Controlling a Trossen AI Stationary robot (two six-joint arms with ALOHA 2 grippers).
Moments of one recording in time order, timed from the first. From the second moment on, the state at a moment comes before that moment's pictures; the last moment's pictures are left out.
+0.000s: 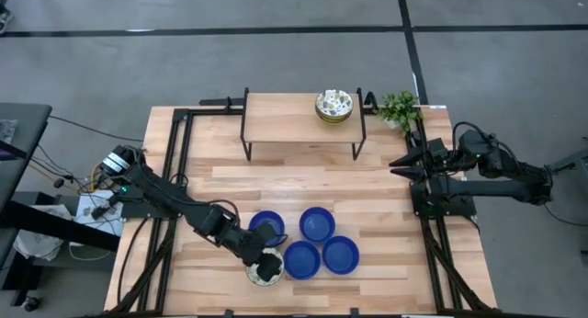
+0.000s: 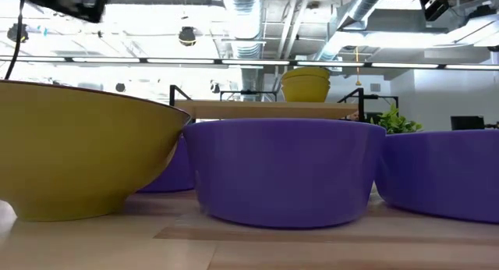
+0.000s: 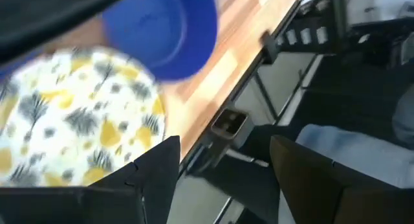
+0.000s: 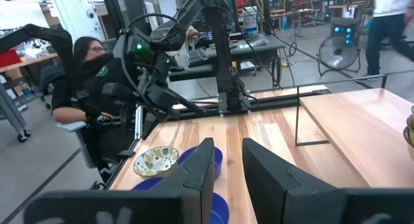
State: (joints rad) left arm -0.57 1.46 1.18 -0.36 0.00 -1.39; right arm -0.12 0.28 0.64 -0.45 -0.23 0.10
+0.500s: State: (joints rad) left arm -0.55 1.46 1.18 -0.44 -0.09 -1.44; right arm -0.12 0.28 0.64 -0.45 -0.23 0.10
